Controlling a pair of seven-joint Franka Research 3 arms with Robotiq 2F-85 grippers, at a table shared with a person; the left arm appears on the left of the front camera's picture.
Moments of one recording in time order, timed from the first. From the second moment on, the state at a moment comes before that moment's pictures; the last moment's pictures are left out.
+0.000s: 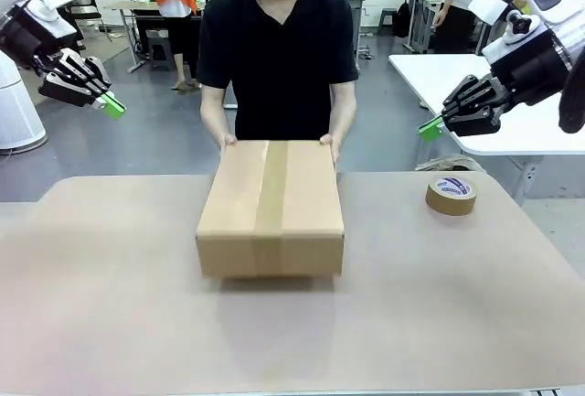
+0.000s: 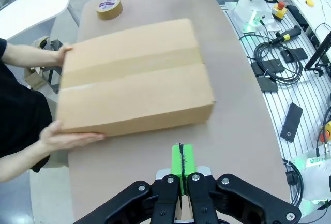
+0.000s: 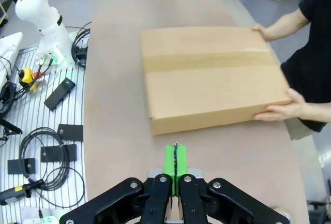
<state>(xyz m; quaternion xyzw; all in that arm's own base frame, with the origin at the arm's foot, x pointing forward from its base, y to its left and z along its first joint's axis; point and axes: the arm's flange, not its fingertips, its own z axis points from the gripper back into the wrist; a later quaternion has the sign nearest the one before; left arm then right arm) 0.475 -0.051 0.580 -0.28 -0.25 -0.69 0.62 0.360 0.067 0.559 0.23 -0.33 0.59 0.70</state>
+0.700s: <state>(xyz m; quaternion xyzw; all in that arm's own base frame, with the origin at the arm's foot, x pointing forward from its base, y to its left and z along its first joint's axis) 0.476 -0.052 0.581 -0.28 -0.25 -0.69 0.61 0.355 0.069 0.563 0.23 -0.34 0.60 0.69</state>
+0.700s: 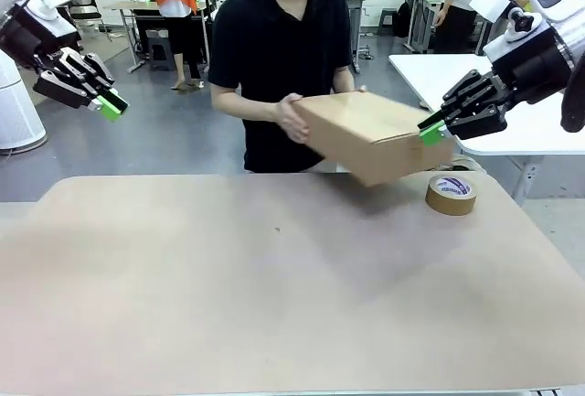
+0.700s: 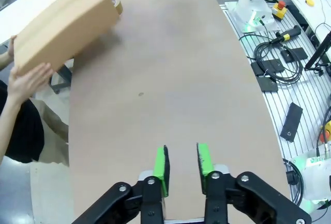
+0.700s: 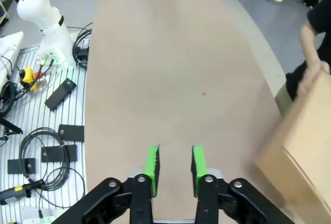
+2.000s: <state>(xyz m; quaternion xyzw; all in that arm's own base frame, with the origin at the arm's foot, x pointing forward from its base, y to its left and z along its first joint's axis) 0.475 -0.047 0.585 -0.26 -0.24 -0.70 0.63 0.352 0.070 0.559 0.23 -0.33 0.59 0.70</state>
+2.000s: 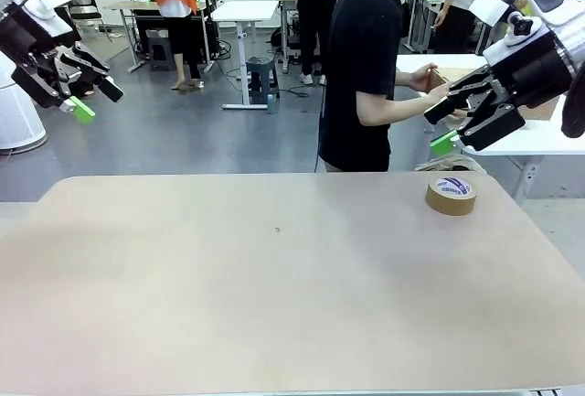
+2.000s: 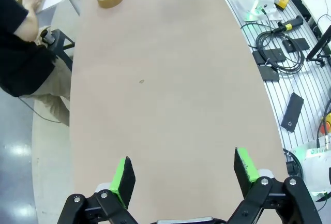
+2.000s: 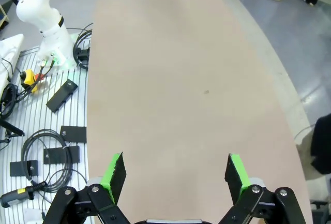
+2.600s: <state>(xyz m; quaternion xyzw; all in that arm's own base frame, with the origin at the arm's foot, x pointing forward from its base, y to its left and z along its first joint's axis) 0.461 0.006 0.569 -0.31 -0.34 -0.60 0.66 0.342 0.020 0.545 0.28 -0.42 0.54 0.67</state>
